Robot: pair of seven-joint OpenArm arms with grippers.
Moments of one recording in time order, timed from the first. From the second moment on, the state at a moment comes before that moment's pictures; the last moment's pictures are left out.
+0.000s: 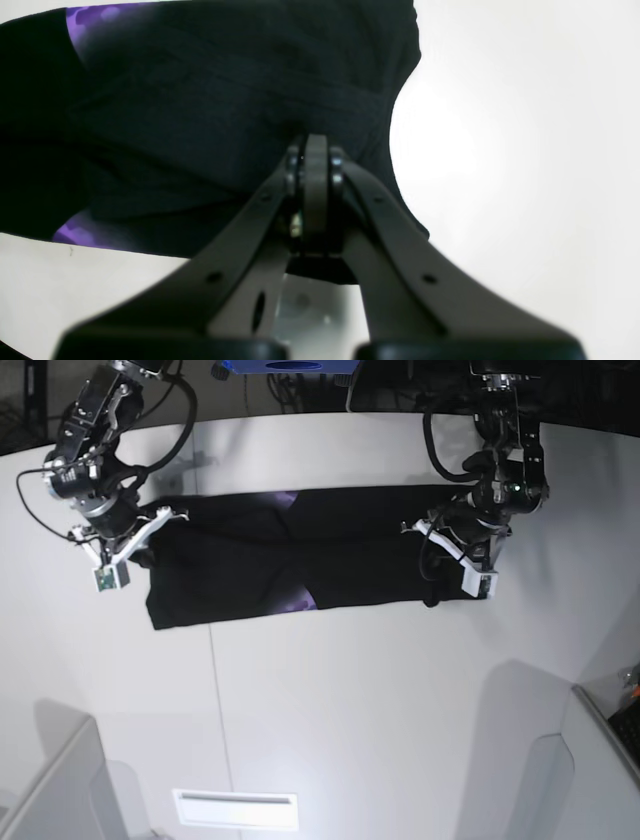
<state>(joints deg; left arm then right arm) 14.3 -9.9 -6.7 103.4 -30.7 -7.2 53.7 -13.1 -1.6 27.0 111.6 14.5 32.8 -57.8</state>
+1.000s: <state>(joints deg) 6.0 -1.2 -1.2 96.7 -30.7 -7.0 58.8 -13.1 -1.6 27.0 111.6 14.5 32.8 -57.8</state>
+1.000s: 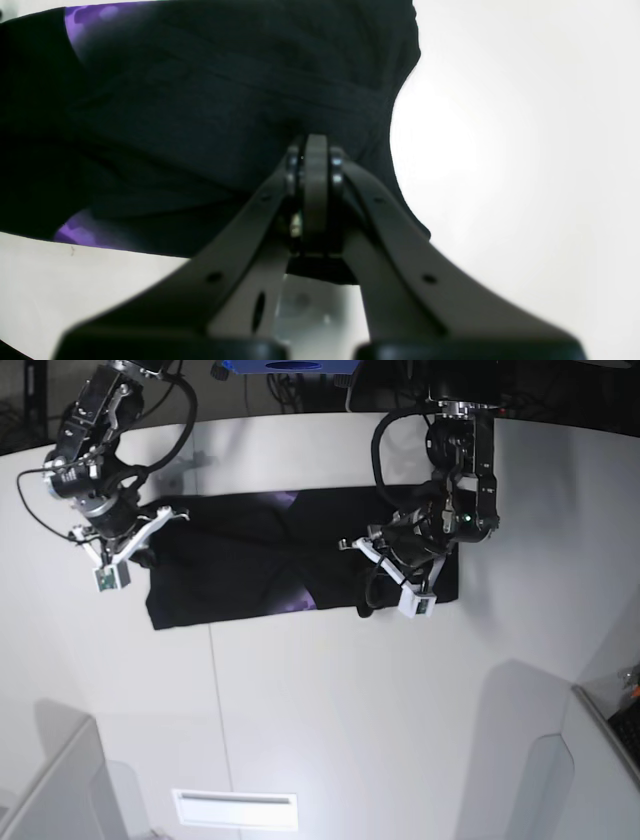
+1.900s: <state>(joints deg) 3.2 1.9 2.4 102.8 -30.7 -1.8 64.9 -12.5 -1.6 27.0 111.6 14.5 32.8 -57.8</state>
